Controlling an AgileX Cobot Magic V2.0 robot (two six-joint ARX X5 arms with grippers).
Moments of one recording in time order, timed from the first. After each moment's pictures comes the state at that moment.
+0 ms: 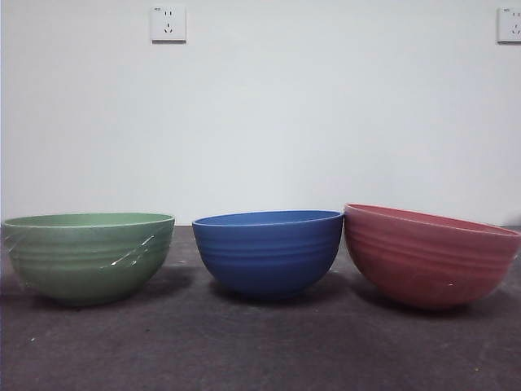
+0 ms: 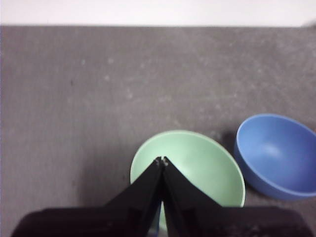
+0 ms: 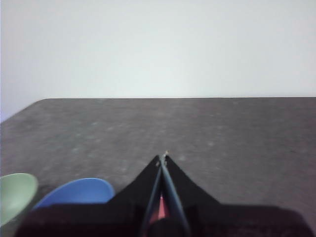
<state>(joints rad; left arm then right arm) -0.17 0.58 0.65 -0.48 0.11 -0.11 0.25 0.39 0.60 -0.32 -0.04 0.09</state>
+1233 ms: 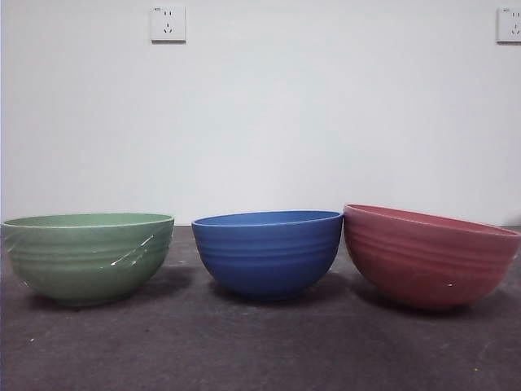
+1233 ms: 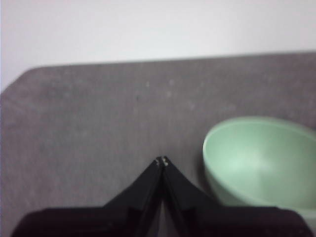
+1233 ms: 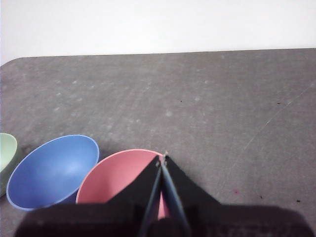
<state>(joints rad) -0.01 0.10 0.11 -0.19 0.05 0.03 0.25 0.39 0.60 -0.49 -0.02 0.09</state>
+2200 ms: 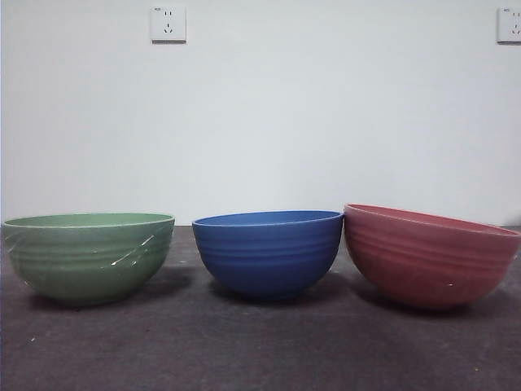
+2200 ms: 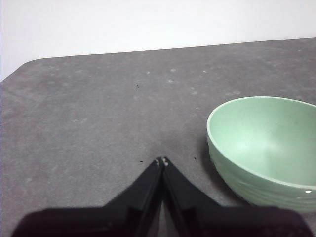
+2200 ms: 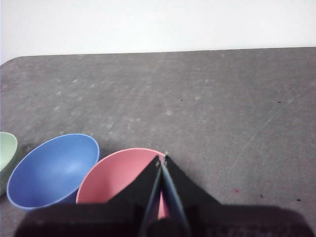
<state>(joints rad) 0.00 0.01 0.02 -0.18 0.06 0.04 0.25 0.39 0.60 -0.49 -0.02 0.09</state>
